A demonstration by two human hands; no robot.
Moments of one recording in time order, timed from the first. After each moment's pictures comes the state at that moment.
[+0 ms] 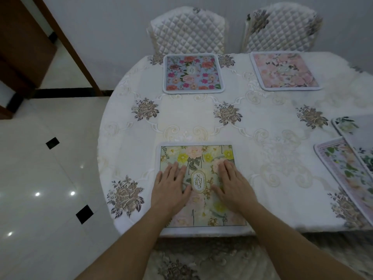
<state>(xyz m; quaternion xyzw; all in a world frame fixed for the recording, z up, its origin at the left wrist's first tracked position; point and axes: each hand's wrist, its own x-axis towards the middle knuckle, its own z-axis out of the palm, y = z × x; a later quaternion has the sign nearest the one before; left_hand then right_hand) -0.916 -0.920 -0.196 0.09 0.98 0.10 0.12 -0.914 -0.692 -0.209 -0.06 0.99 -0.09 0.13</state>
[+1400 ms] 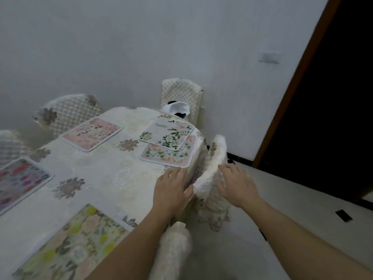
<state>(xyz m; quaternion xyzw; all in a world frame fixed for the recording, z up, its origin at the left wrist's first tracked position) -0.750 -0.638 -0.021 0.60 0.79 0.15 -0.06 -0.555 -0.522 -0.005 0.44 0.89 -0.03 -0.08</state>
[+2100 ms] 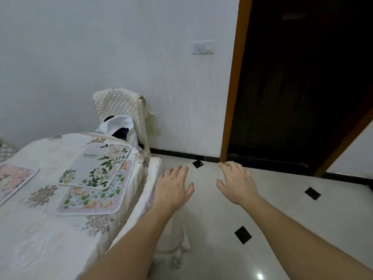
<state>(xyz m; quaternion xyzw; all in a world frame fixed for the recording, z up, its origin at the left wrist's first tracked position) -0.577 -0.329 -0.030 0.69 0.71 0.11 -0.05 -0.363 -0.267 -0.028 0.55 0.83 -0.05 -0.09</state>
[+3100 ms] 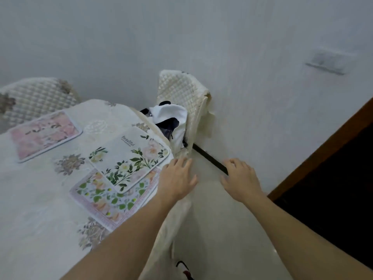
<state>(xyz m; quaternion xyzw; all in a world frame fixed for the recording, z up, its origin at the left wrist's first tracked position) -0.748 -0.135 -0.058 0.51 0.86 0.09 -0.02 -0.582 0.010 -0.050 0.34 0.94 -0.04 -0.04</state>
